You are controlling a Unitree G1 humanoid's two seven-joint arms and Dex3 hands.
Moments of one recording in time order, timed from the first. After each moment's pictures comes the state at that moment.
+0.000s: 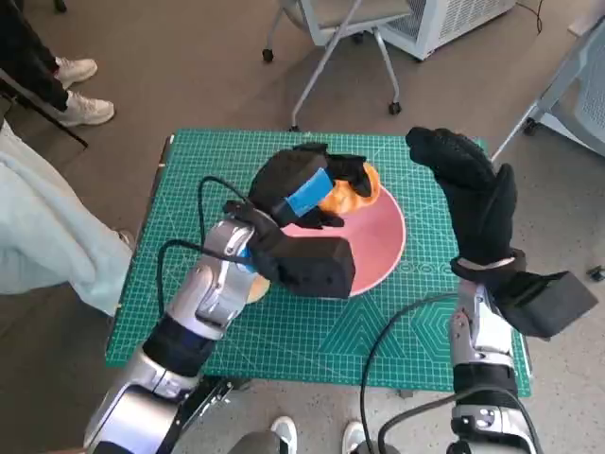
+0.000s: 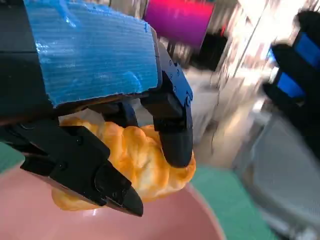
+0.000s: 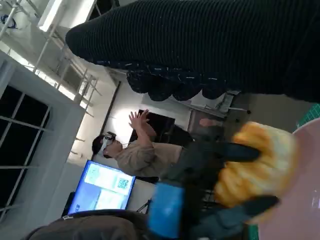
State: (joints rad) left arm -0.76 0.23 -0.38 0.33 0.61 0.07 -0.15; right arm -0.60 -0.11 -0.18 0.56 0.31 -0.68 0.50
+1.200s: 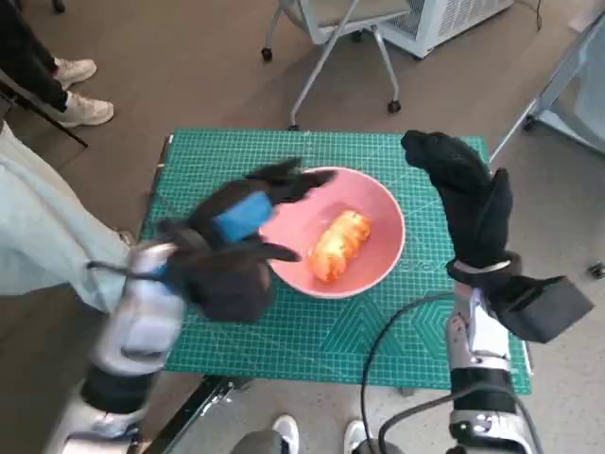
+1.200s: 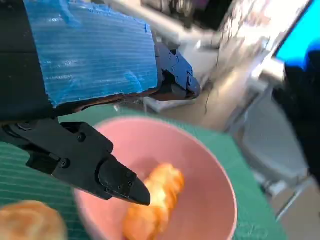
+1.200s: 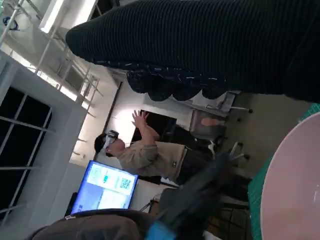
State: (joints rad) left arm -0.45 0.50 -0.08 -0.27 0.34 0.17 -0.52; right arm -0.56 -0.09 -0.15 0.52 0.31 -0.66 0.49
